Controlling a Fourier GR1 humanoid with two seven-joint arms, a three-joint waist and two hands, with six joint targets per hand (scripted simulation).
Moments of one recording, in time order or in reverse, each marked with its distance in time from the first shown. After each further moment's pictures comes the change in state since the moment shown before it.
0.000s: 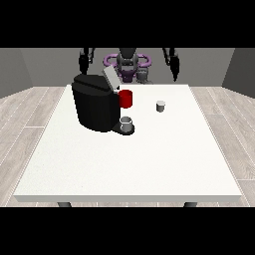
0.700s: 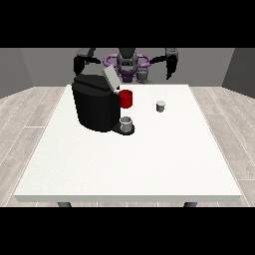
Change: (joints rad) left arm -0.055 0.048 -0.021 0.048 0.010 -0.127 -0.005; right arm 0.038 0.006 -0.050 0.039 -0.066 0.036 -0.090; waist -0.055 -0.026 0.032
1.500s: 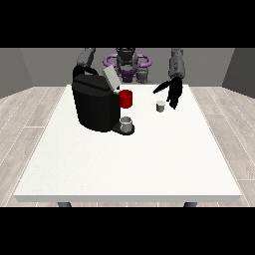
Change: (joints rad) left arm -0.253 0.197 0.042 0.351 -0.307 0.070 -0.058; right arm -0.126 0.018 0.034 0.026 0.045 -0.020 -0.087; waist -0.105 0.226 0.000
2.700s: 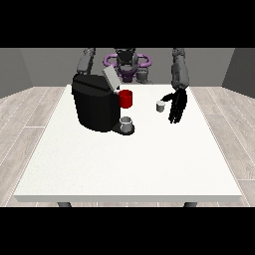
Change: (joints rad) left arm -0.256 0.082 0.002 0.414 -0.181 -0.087 -0.053; right arm -0.108 0.006 -0.026 0.130 0.027 -0.068 -0.007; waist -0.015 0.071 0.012
